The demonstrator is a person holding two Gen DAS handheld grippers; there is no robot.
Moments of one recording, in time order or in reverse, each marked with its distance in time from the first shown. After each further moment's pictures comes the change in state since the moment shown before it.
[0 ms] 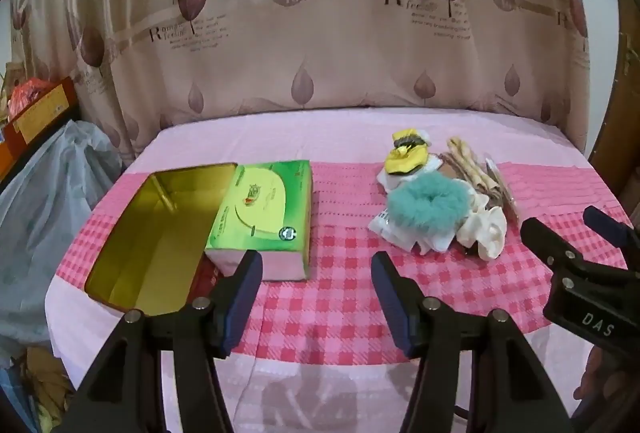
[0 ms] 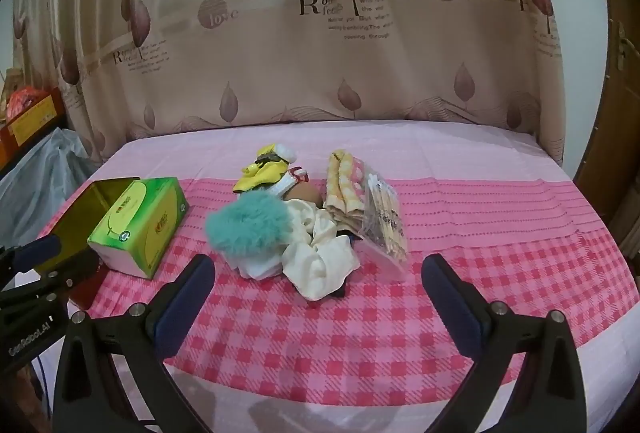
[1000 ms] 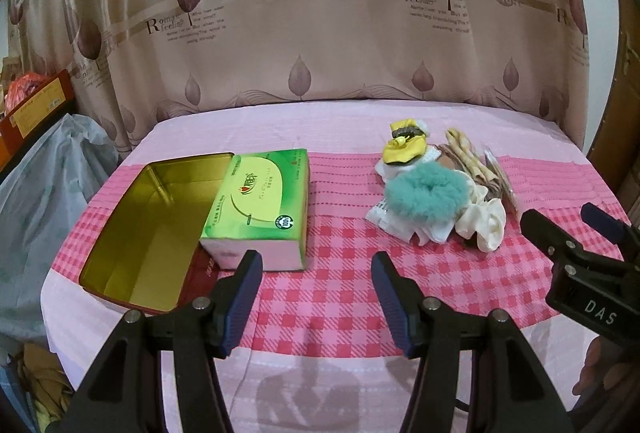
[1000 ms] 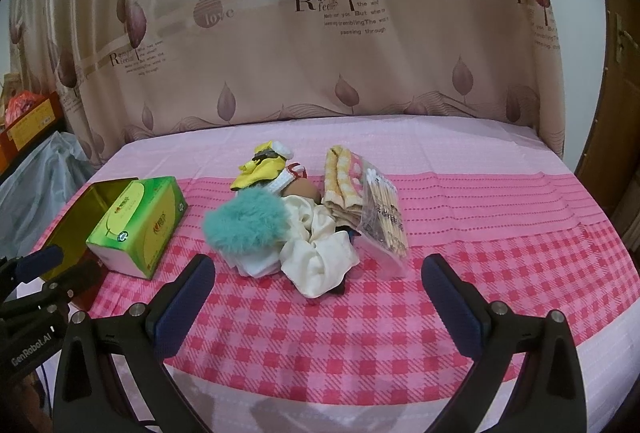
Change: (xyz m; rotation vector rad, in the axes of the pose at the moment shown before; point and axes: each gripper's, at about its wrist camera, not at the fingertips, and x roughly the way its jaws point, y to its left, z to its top) left arm 0.004 0.000 -0.006 -0.004 0.028 -0.014; right arm 0.002 -0.004 -0.001 0.021 0.007 0.010
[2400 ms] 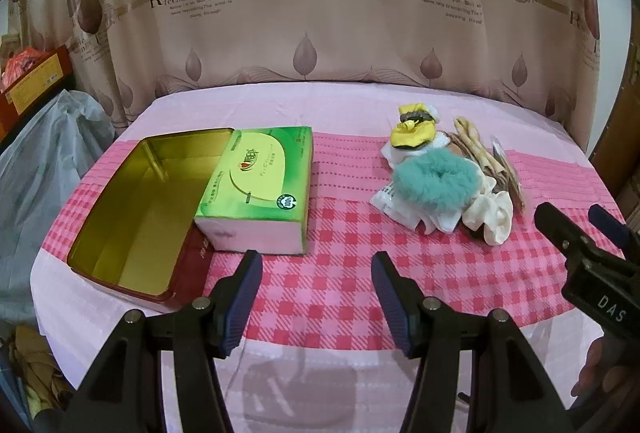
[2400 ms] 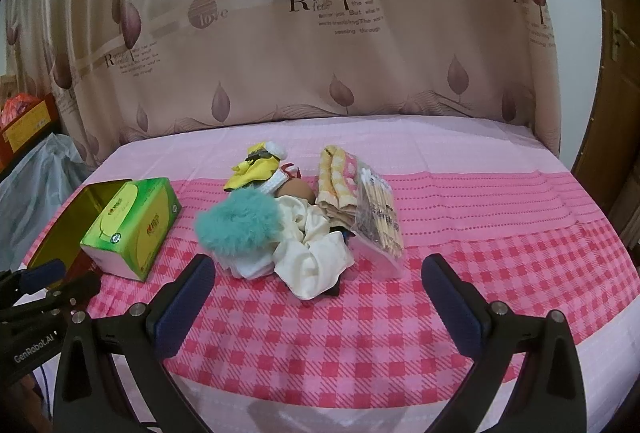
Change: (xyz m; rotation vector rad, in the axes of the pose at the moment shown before) left arm 0.016 0.008 -0.004 -0.044 0.057 -0.012; right arm 0.003 -0.002 -0.001 0.003 -0.001 -0.016
